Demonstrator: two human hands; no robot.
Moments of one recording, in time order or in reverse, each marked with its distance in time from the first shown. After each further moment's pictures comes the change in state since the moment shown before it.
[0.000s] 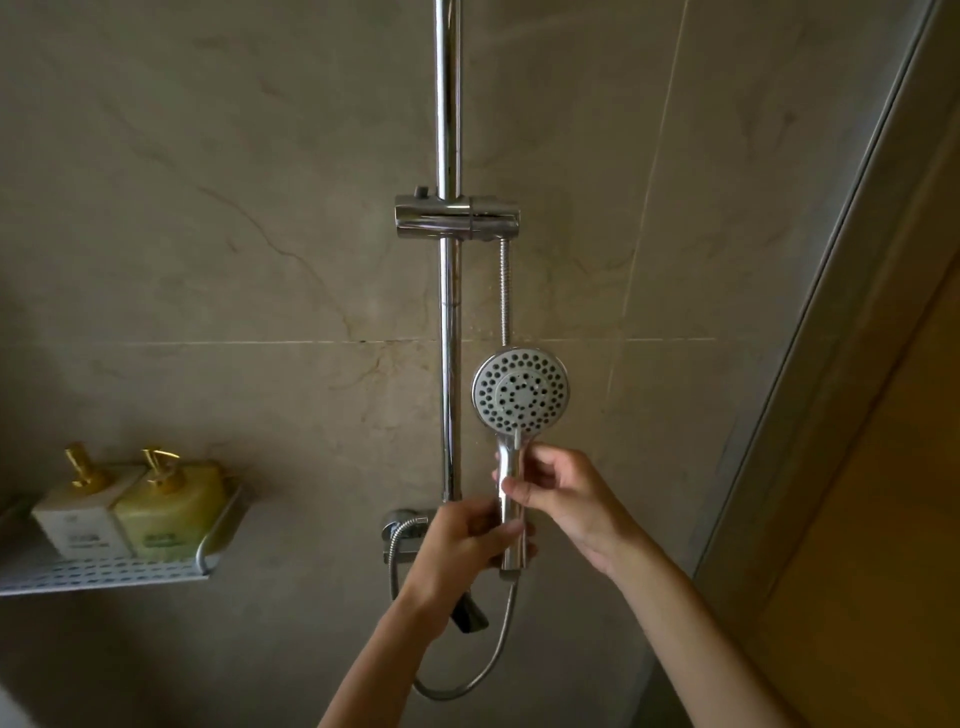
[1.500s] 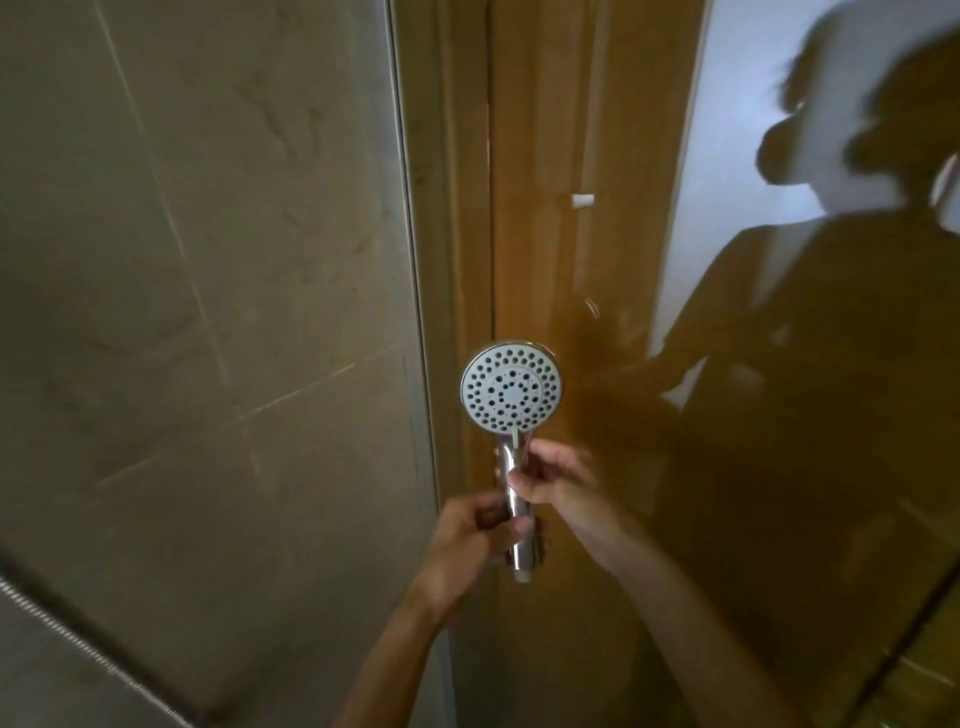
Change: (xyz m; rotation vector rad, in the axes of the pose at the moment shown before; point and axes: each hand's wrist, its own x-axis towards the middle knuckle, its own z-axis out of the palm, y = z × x) left_hand 0.123 -0.005 0.242 -0.100 -0.896 -0.052; right_hand -0.119 -0.024 -0.195 -0.215 0.889 0.107
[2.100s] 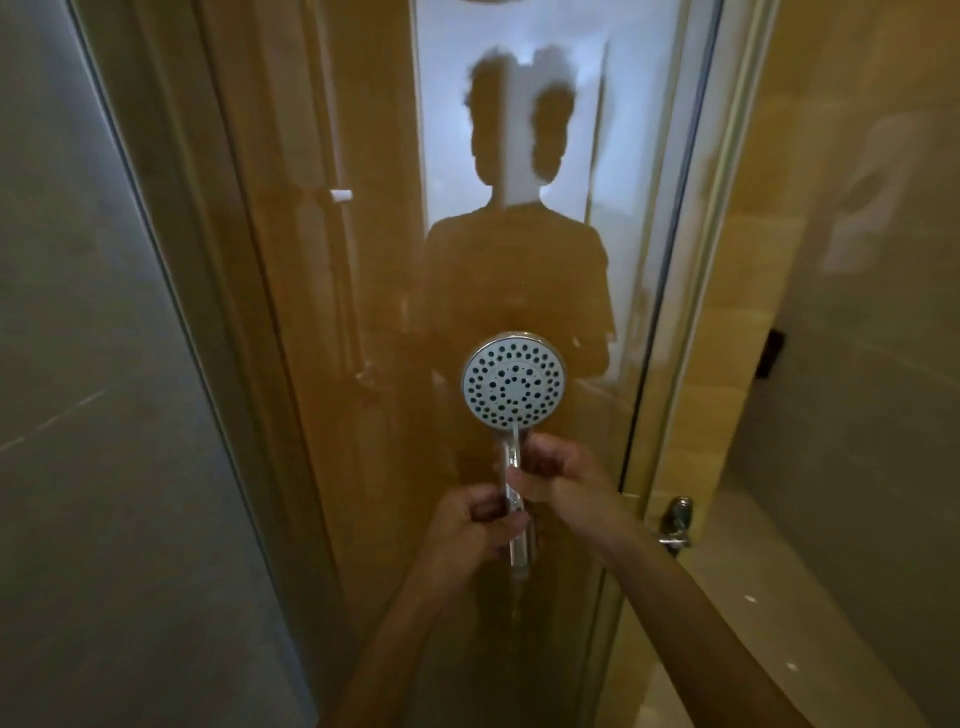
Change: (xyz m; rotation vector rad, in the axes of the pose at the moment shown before) left_hand -0.038 -0.001 0.119 -0.066 -0.515 -0.032; right_hand -0.160 -0.010 -0.057 -0.076 0.503 0.027
